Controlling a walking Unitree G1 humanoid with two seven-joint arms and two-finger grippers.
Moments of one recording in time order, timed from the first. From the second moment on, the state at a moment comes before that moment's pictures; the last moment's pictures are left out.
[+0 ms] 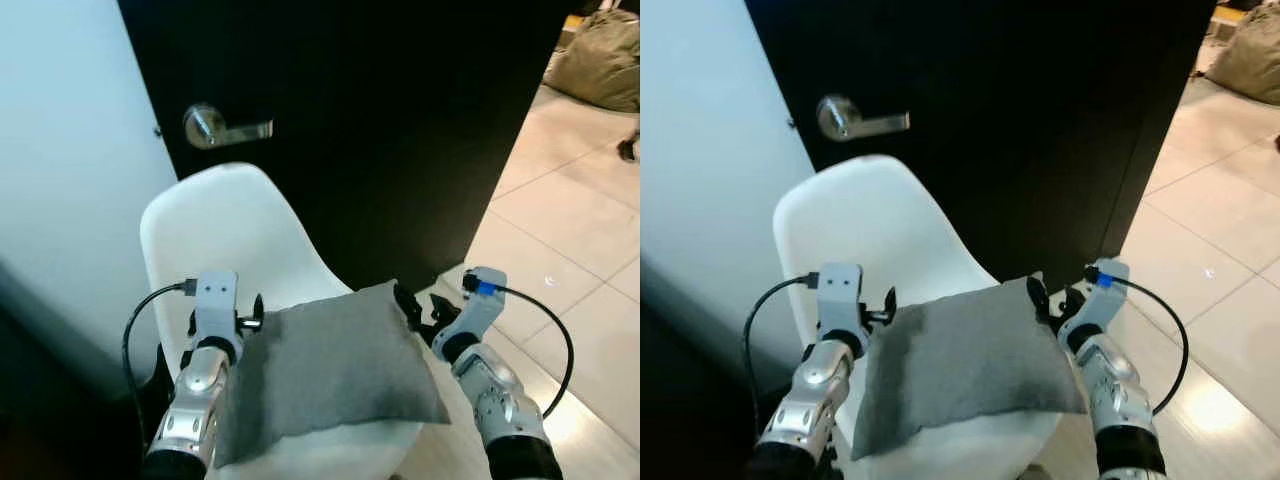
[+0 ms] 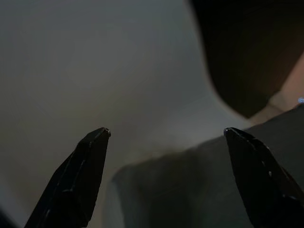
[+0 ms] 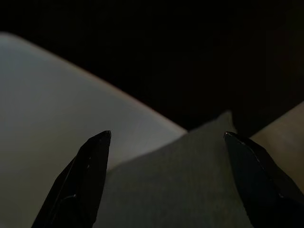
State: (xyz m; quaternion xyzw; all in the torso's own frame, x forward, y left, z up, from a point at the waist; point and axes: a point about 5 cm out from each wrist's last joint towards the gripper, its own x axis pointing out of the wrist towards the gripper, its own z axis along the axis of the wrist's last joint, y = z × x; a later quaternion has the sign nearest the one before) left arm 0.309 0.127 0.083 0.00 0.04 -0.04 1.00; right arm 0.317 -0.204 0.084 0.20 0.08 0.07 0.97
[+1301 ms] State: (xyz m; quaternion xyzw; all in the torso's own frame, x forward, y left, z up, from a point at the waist) left arm 0.297 0.119 0.059 0.01 0.09 -0.06 0.99; right arm 0.312 -0.194 0.058 0.15 0.13 0.05 0.98
